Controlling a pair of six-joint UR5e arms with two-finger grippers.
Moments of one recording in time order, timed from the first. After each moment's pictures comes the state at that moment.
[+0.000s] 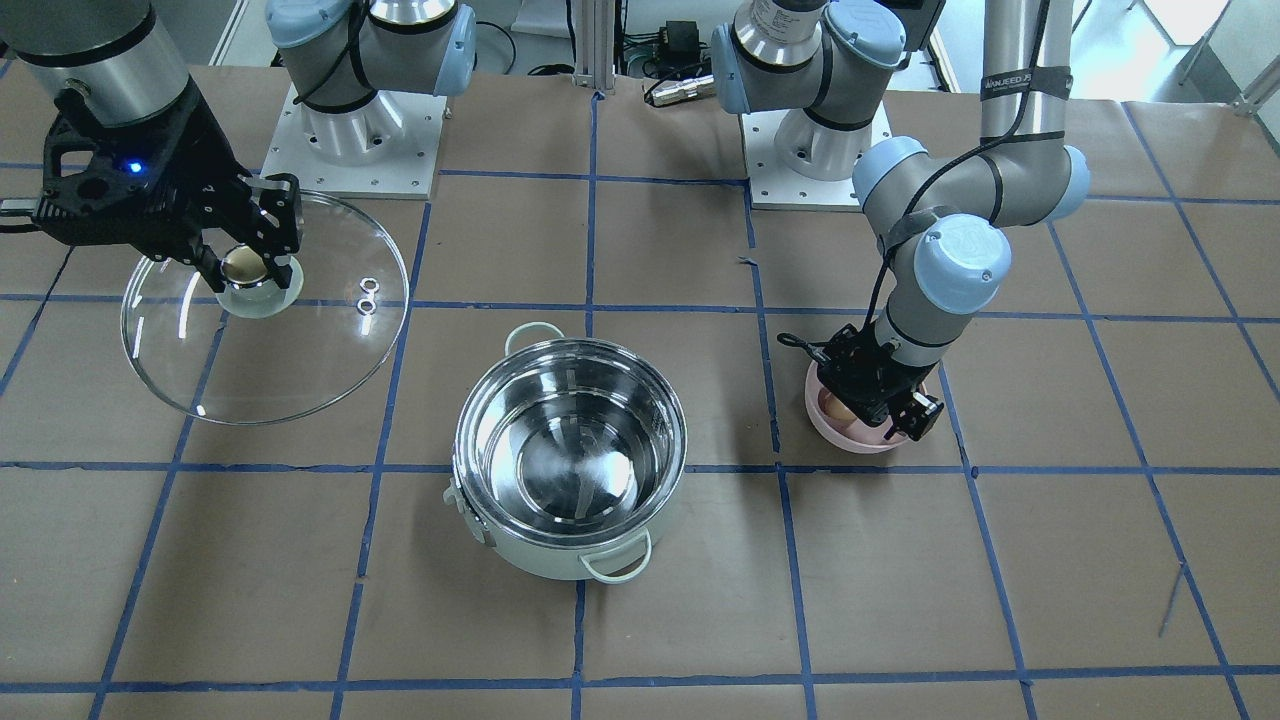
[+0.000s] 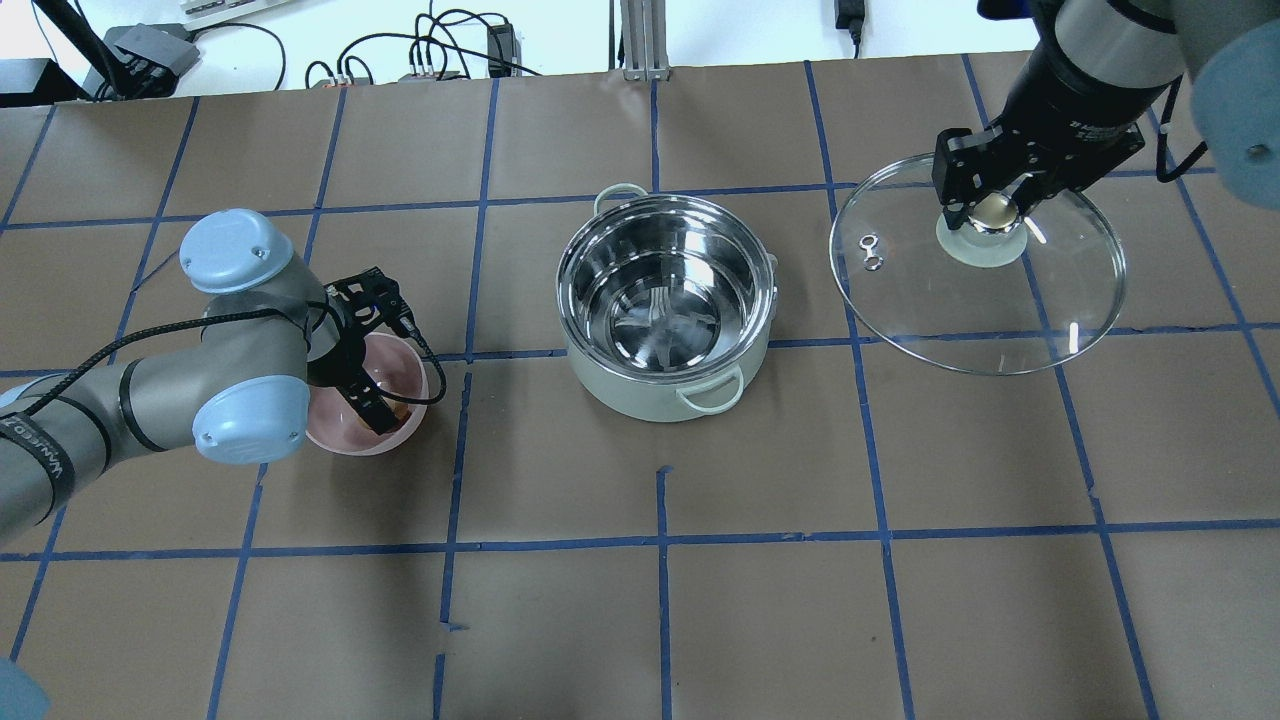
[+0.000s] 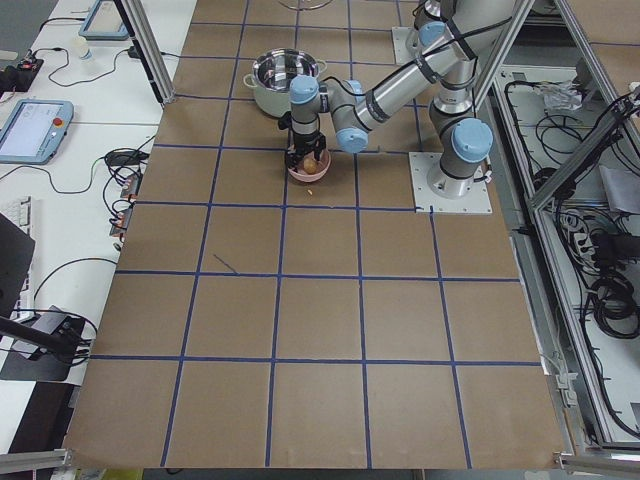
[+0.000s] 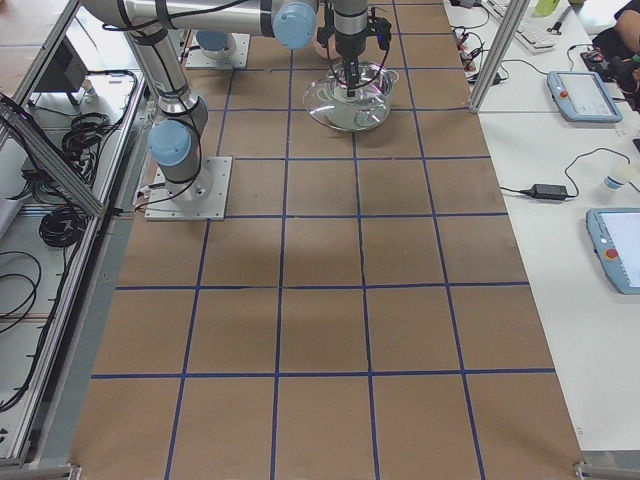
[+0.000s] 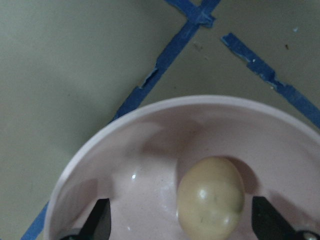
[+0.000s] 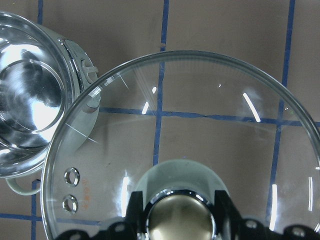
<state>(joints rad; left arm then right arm) -1.39 -1.81 -2.13 -0.77 1.62 1.08 1.48 -1.60 1.62 -1.67 -1.53 -0.17</state>
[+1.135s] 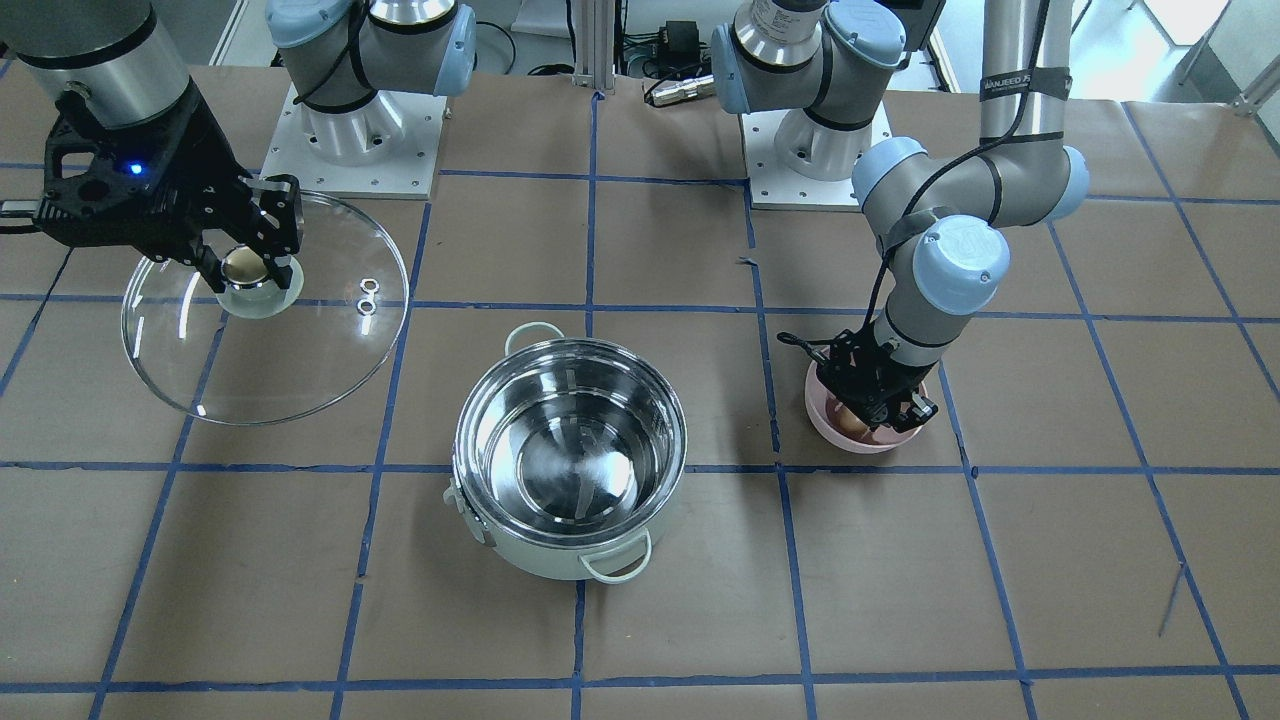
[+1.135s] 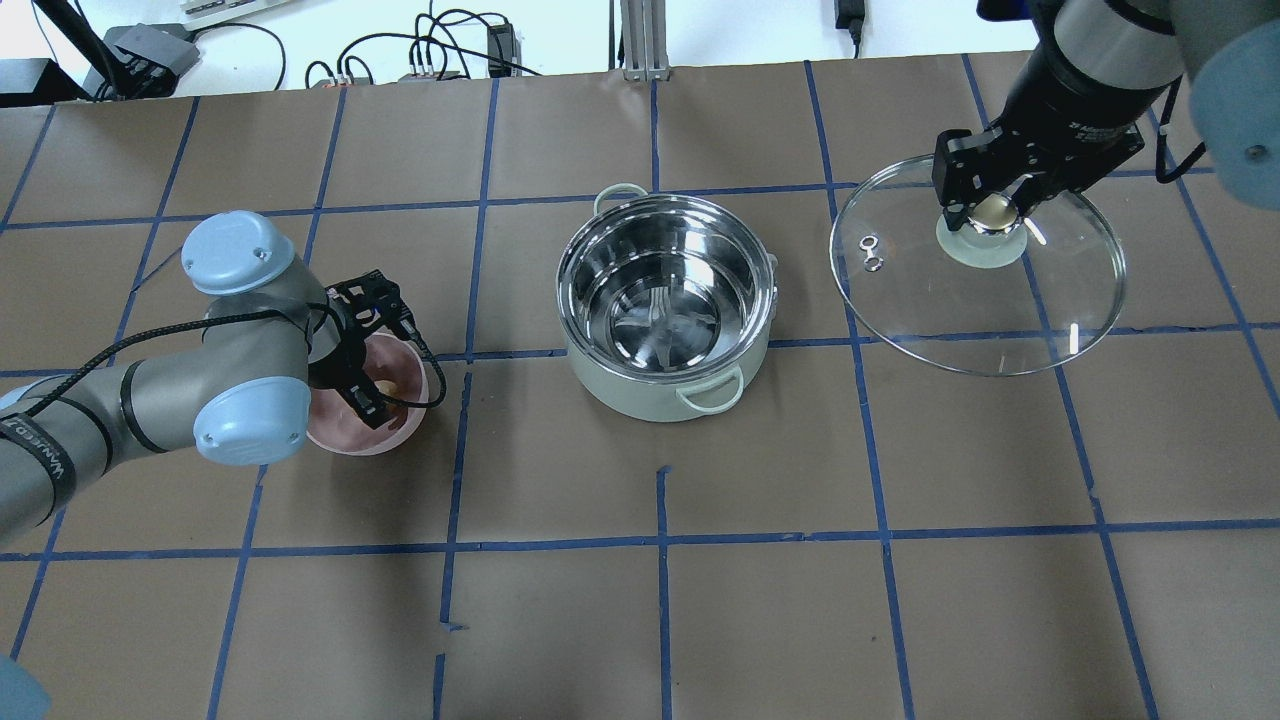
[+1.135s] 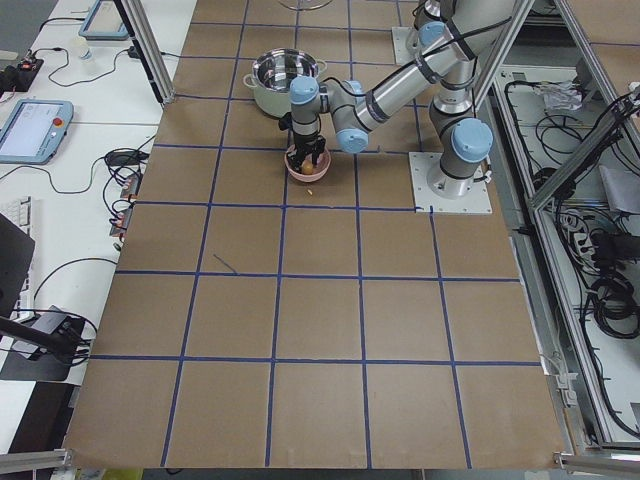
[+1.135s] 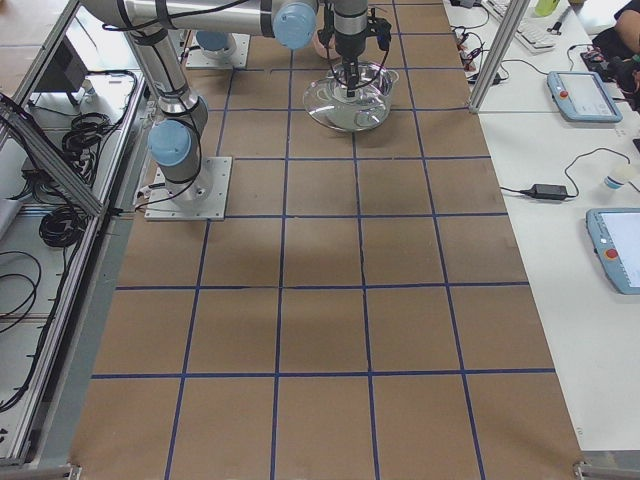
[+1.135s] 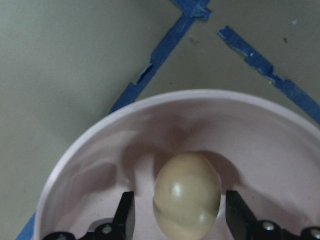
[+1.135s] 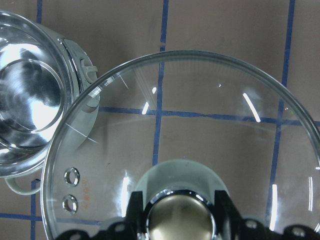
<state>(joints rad) -1.39 -1.81 -2.14 -0.77 1.63 1.08 1.48 -1.60 1.62 -1.67 -1.53 -0.17</state>
